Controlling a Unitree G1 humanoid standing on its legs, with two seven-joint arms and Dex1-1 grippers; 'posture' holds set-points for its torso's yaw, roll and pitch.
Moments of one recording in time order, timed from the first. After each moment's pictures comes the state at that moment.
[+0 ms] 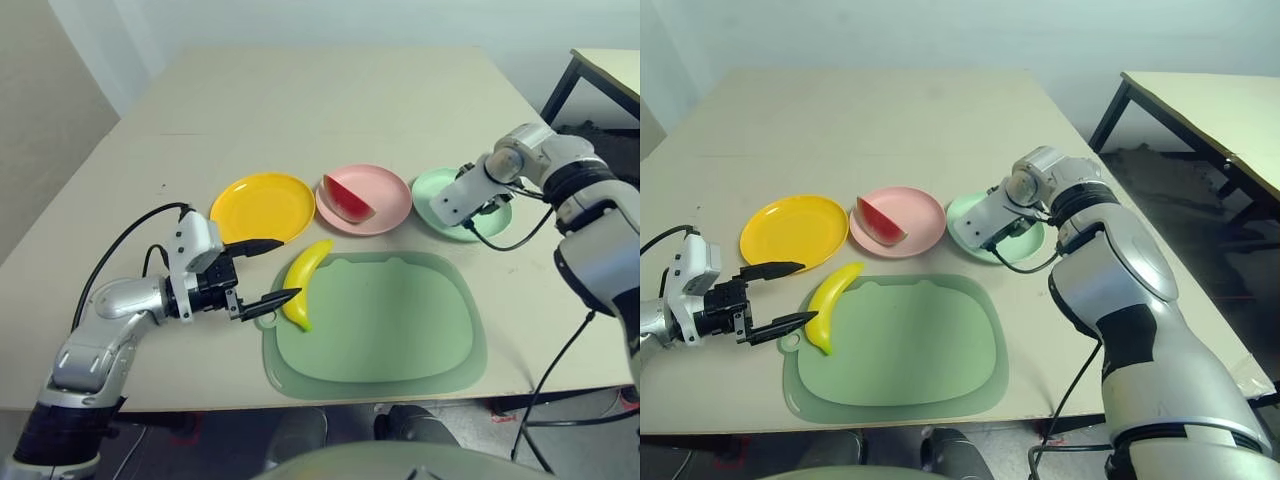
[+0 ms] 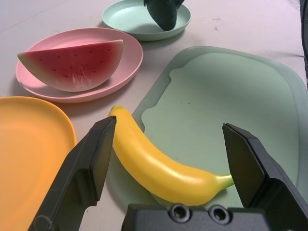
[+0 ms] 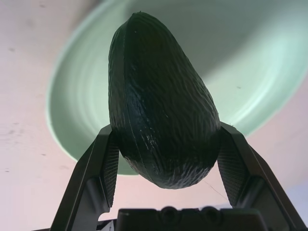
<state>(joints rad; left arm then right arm) 0.03 0.76 0.14 -0.29 -0.50 0.26 -1.06 -1.31 -0.52 0.81 1.34 -0.84 -0.64 0.95</state>
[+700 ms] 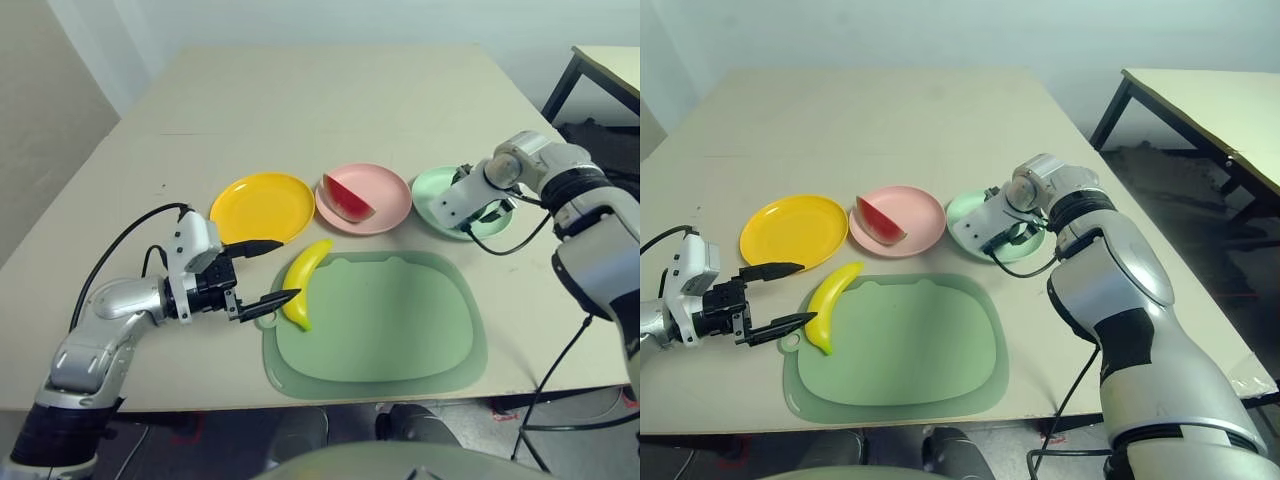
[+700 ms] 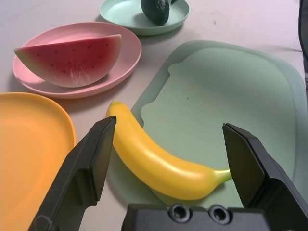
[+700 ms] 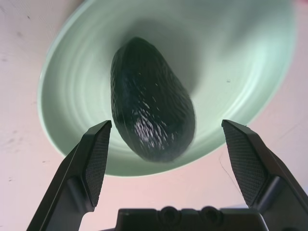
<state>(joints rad) 0.04 0.80 0.14 -0.29 -0.50 0.27 -1.07 -1.35 -0.54 0.70 1.32 -0.75 -0.62 1.10</state>
